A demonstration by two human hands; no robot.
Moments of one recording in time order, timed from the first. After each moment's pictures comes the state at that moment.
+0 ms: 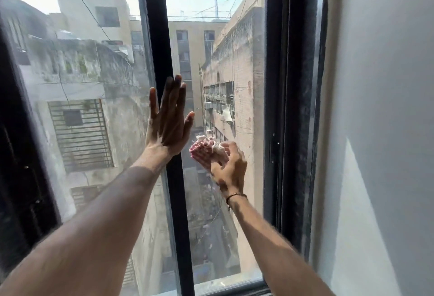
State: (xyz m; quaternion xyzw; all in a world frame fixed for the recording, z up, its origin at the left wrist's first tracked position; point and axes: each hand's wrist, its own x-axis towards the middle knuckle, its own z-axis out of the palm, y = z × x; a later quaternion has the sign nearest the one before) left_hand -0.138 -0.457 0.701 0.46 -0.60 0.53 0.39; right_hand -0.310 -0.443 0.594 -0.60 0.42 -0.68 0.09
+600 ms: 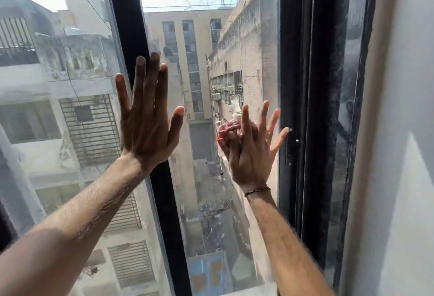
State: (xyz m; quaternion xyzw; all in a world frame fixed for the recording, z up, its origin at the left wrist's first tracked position) left_hand -0.131 -0.487 0.695 0.43 -0.54 0.59 0.42; right_hand -0.341 -0.544 0.592 -0.60 0.44 -0.63 -0.21
